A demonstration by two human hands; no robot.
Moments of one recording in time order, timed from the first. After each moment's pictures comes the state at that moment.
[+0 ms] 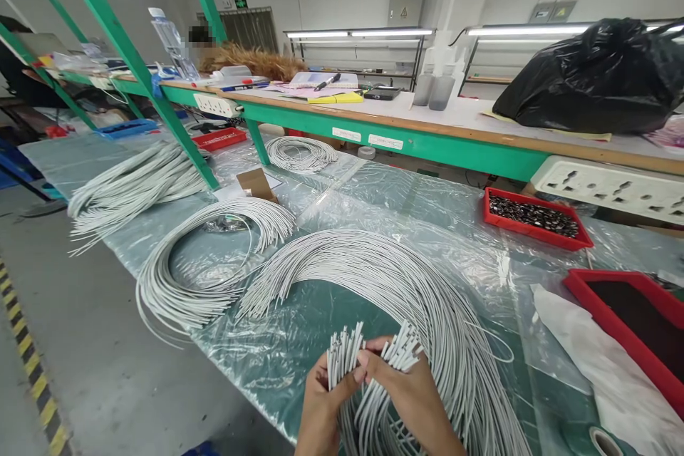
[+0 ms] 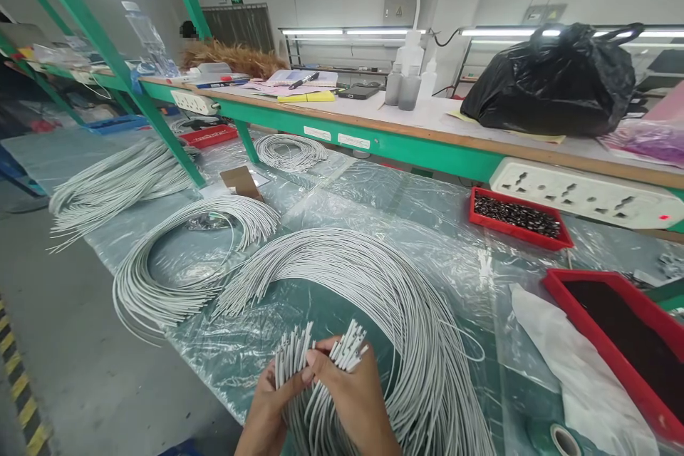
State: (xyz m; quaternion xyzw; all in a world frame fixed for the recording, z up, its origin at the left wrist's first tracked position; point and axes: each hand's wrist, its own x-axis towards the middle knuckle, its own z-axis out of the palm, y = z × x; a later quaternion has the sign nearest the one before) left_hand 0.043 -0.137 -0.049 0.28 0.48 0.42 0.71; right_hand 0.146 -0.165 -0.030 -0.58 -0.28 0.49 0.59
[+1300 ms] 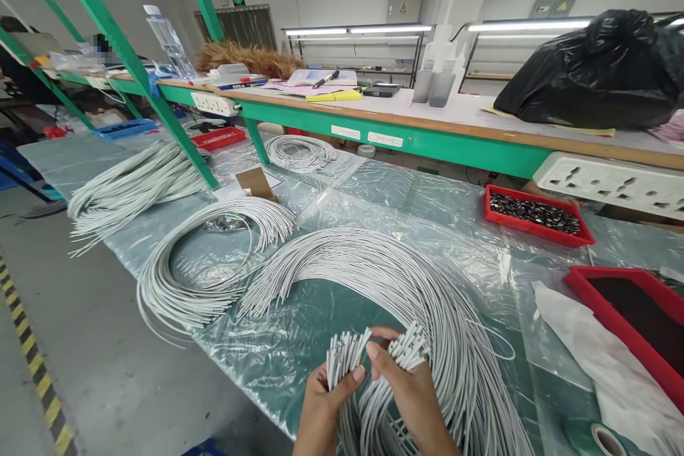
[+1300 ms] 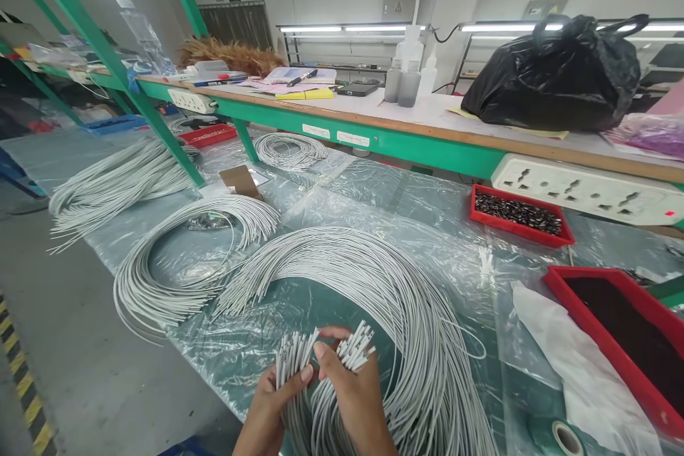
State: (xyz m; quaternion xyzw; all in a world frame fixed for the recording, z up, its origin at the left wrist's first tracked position) left_hand 0.038 -0.137 -0.055 0.30 0.49 0.39 0.72; right_hand 0.144 -0.164 -0.041 -0.56 -0.26 0.44 0.65
